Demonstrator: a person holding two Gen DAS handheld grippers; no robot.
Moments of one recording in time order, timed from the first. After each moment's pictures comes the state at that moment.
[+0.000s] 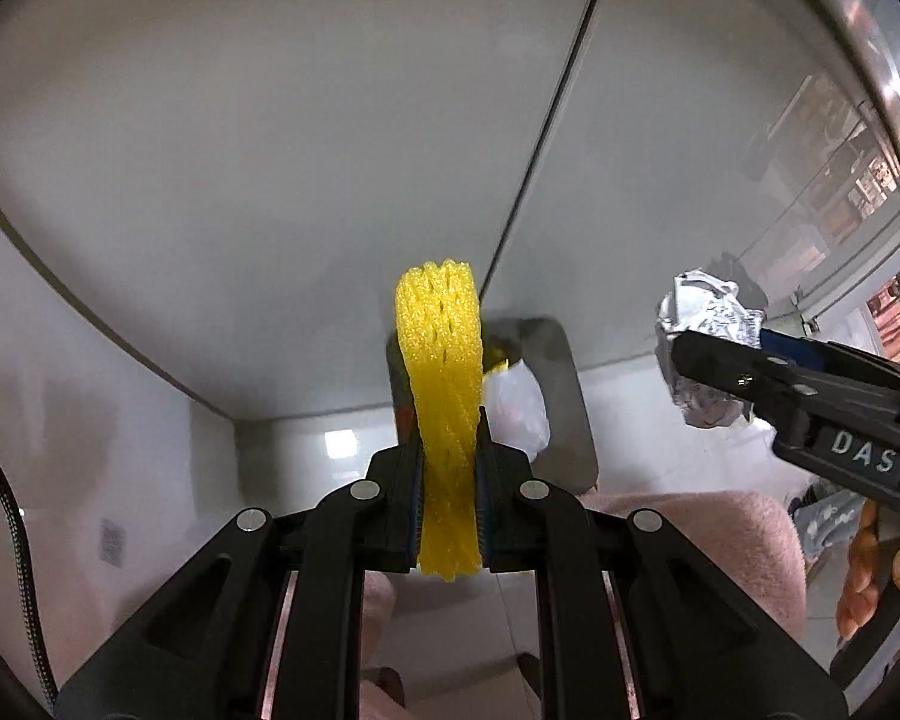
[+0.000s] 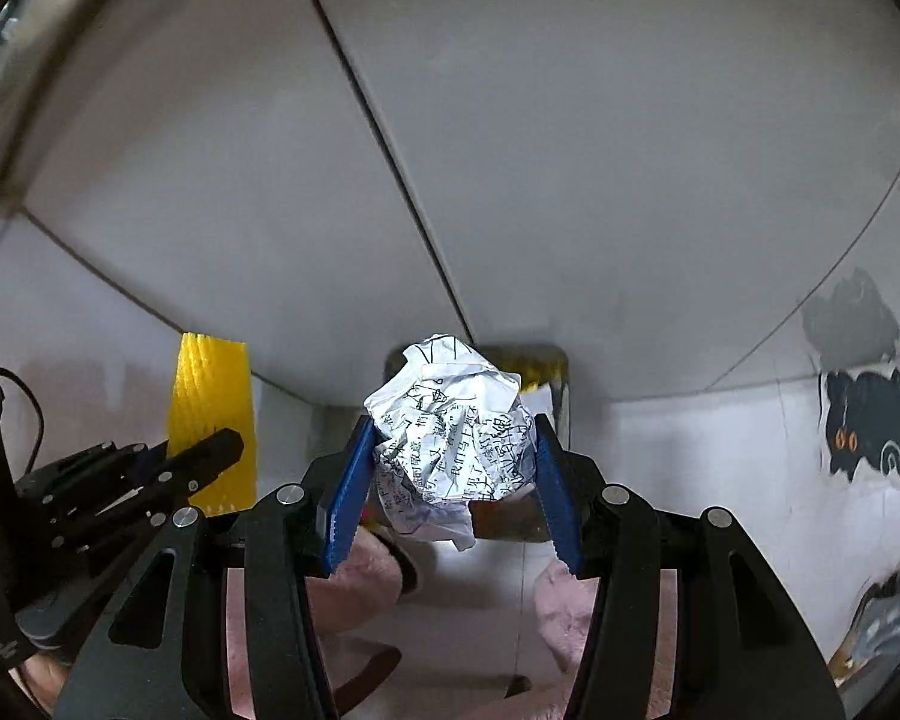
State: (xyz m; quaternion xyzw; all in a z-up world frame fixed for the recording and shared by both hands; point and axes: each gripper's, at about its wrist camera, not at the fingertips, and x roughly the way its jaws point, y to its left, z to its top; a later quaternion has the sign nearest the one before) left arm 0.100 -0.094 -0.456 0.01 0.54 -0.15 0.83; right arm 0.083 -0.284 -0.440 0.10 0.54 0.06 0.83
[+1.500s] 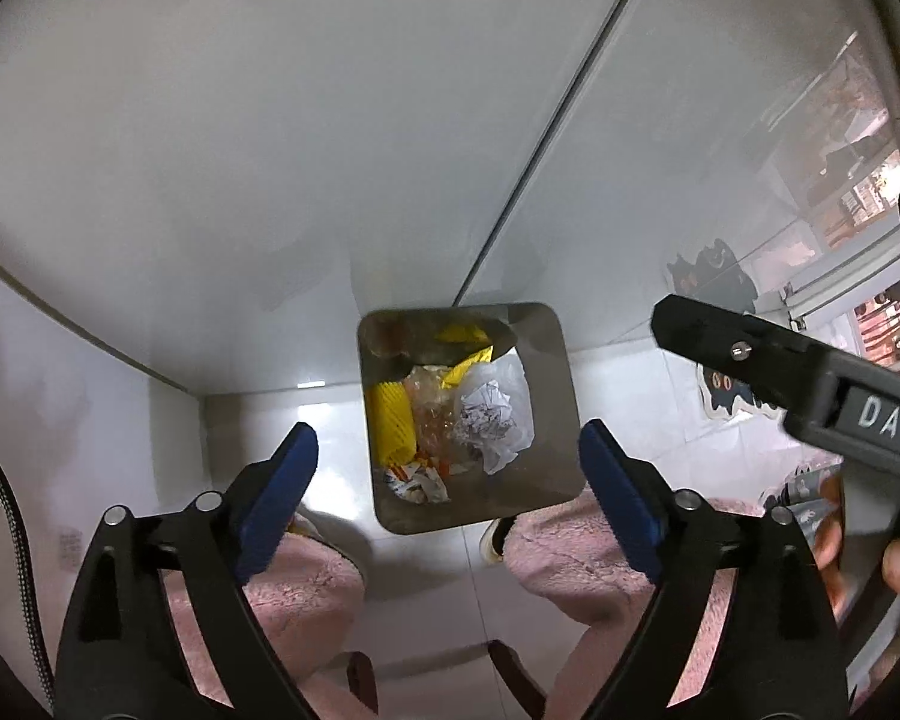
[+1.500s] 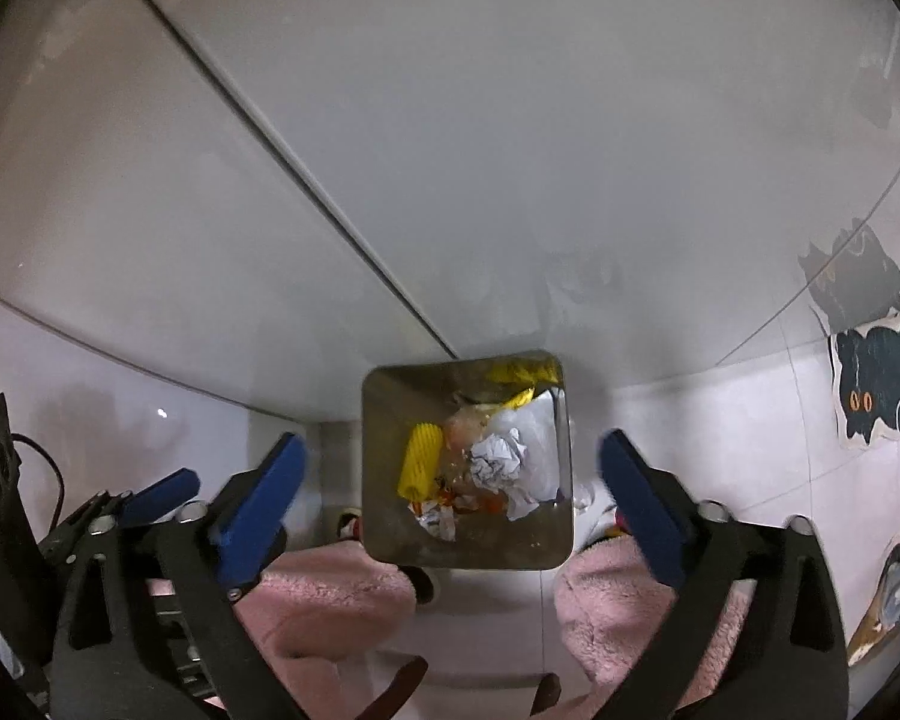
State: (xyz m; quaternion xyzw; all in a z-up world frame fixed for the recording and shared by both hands) left arm 0.117 -0.100 -0.467 -0.02 0.56 -0.15 0.81; right arm 0.110 -0.299 -0.440 0.14 0.55 0.03 0.82
